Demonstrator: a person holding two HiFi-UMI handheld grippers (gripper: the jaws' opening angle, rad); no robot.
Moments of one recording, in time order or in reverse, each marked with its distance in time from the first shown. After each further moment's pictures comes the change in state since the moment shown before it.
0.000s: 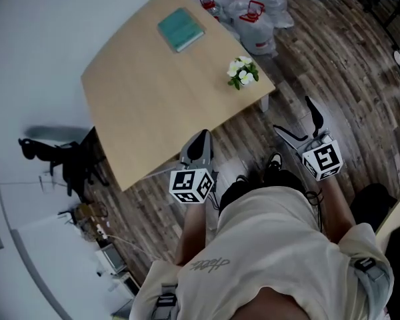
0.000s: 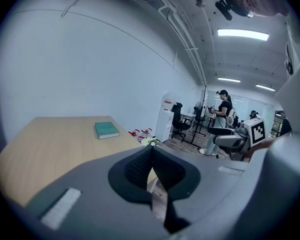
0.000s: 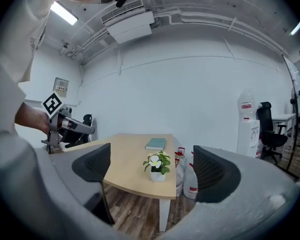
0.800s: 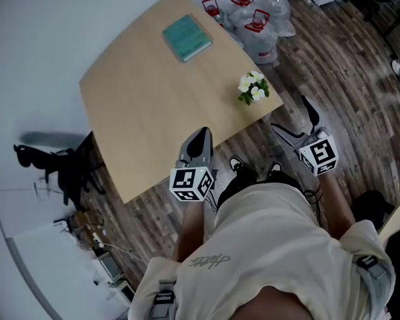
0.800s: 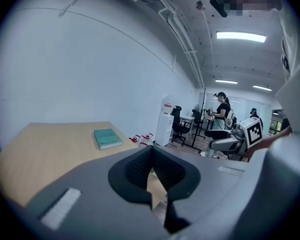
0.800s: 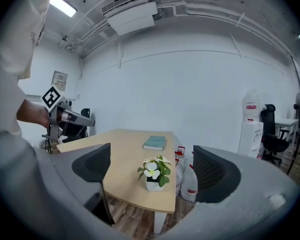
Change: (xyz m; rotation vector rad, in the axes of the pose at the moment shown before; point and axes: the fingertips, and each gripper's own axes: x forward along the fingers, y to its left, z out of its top) left arm 0.044 0.056 0.030 0.024 -0.042 -0.032; right arm 0.080 -0.014 0.001 -0.039 0.061 -0.006
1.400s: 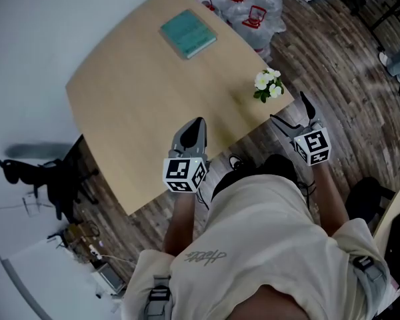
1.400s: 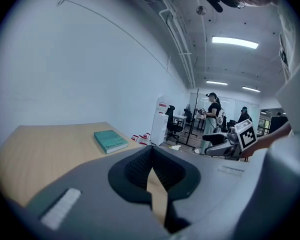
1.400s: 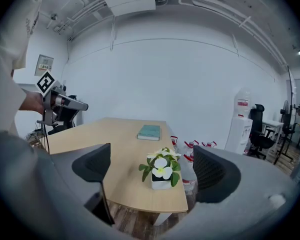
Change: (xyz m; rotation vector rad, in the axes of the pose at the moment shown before) left arm 0.007 0.094 0.010 0.037 0.000 -0.121; right arm 0.070 0.029 -0.025 -0.008 0.131 -0.150
